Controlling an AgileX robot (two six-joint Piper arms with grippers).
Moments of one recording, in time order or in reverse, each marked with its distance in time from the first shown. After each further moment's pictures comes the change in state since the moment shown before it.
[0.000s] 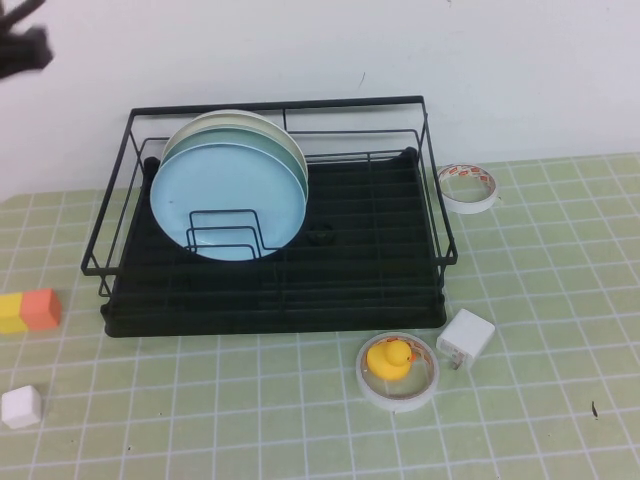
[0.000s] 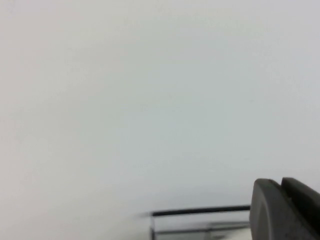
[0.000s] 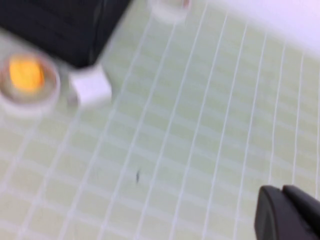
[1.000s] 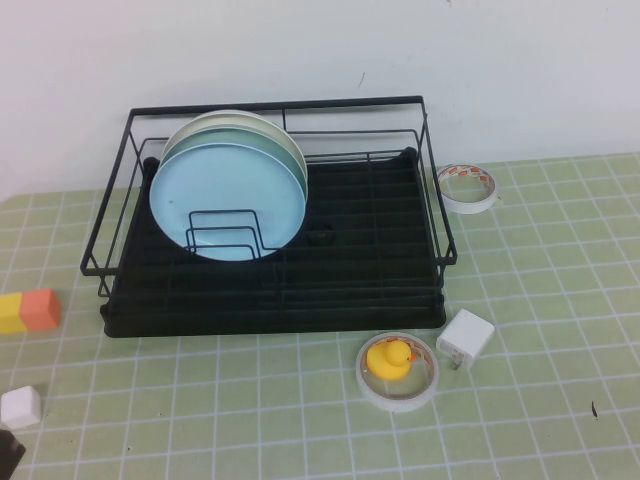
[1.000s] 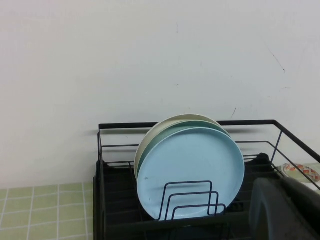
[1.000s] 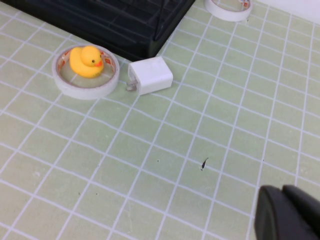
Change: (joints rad) right arm 0.000 -0.388 0.529 0.066 -0.319 0.068; left arm -0.018 -0.810 0.777 0.000 0.119 -0.084
